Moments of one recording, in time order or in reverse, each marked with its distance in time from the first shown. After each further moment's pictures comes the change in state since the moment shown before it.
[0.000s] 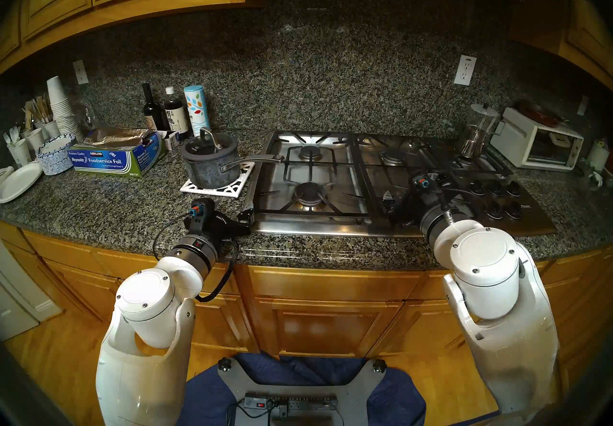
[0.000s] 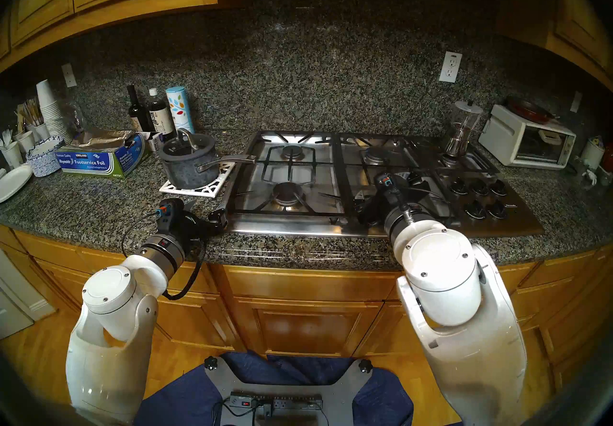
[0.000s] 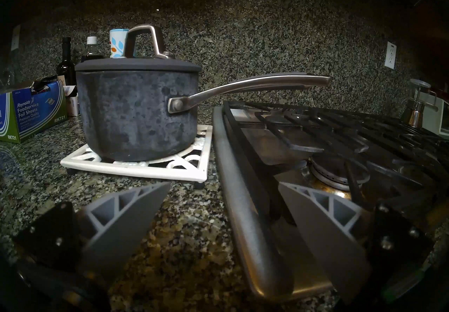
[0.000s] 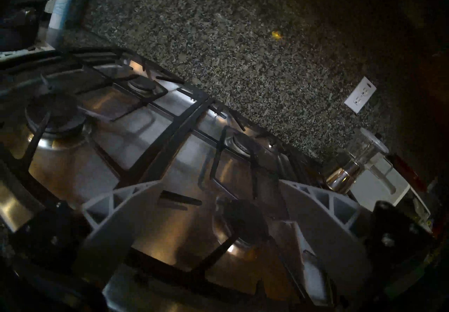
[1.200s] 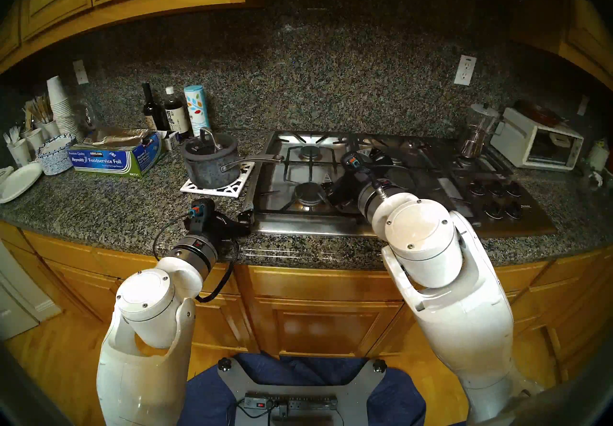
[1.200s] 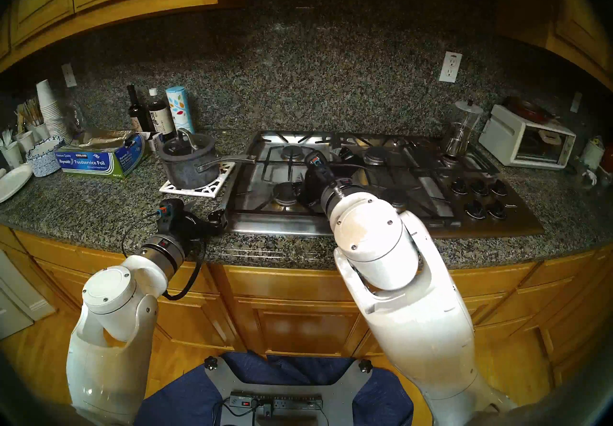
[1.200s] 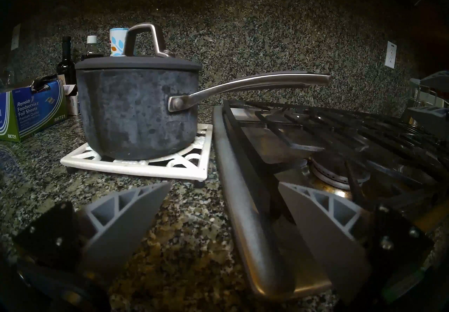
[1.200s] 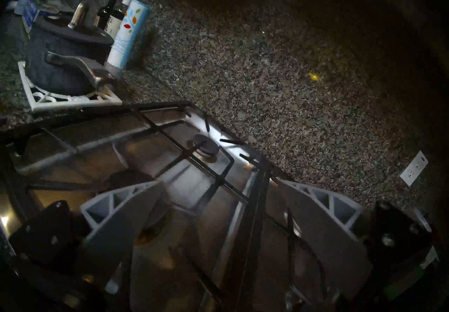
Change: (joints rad) left arm 0.000 -0.011 -0.005 0.001 0.010 0.002 -0.011; right arm 0.292 -0.147 -0.278 0.178 -0.179 -0.034 0.157
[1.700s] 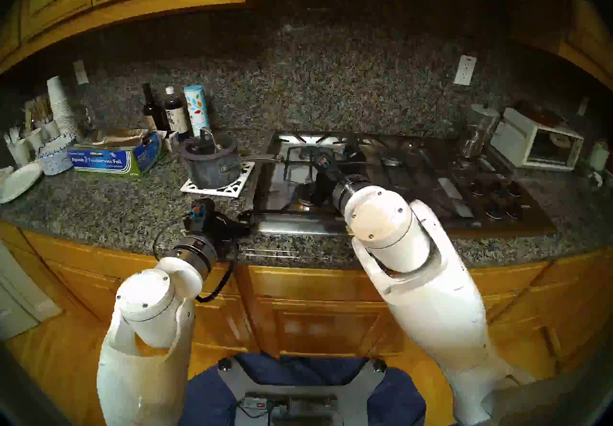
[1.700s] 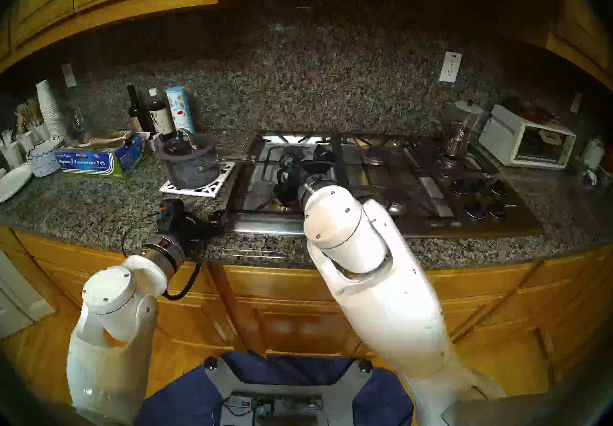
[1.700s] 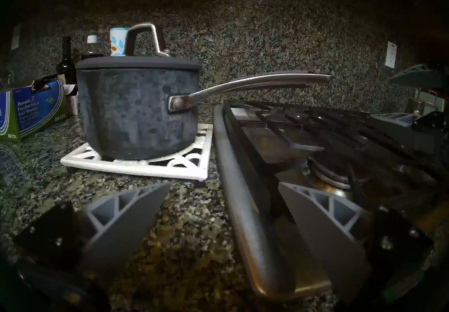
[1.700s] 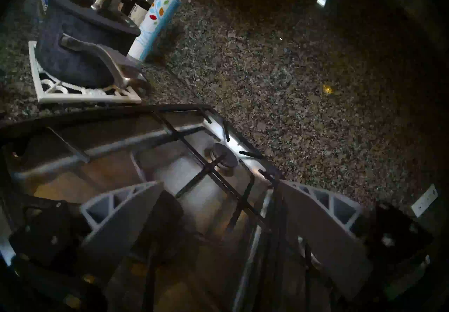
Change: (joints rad) left arm 0.000 -0.005 -0.002 0.000 0.004 0.001 -0.004; right arm 0.117 -0.040 -0.096 0.146 -0.170 -0.023 0.108
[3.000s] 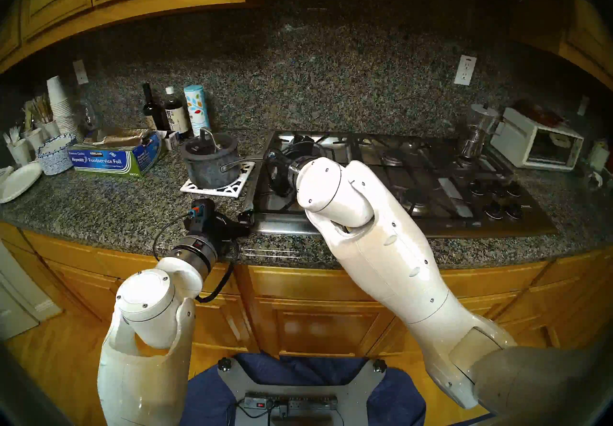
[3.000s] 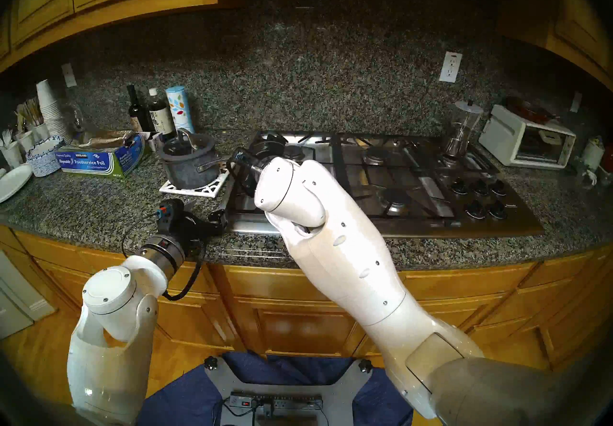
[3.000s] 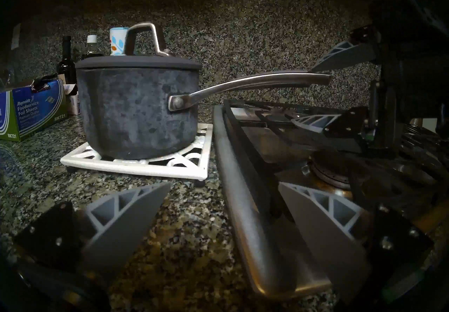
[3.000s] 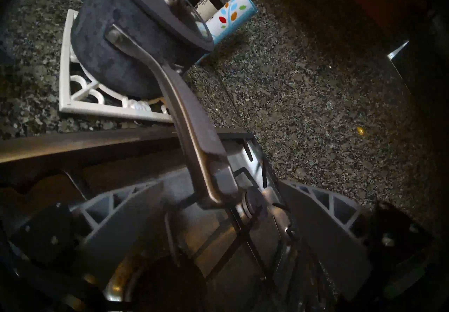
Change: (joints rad) left arm 0.000 -0.012 -0.004 0.000 0.011 0.001 -0.012; right arm 0.299 -0.150 -0.155 0.290 -0.271 -0.023 0.336
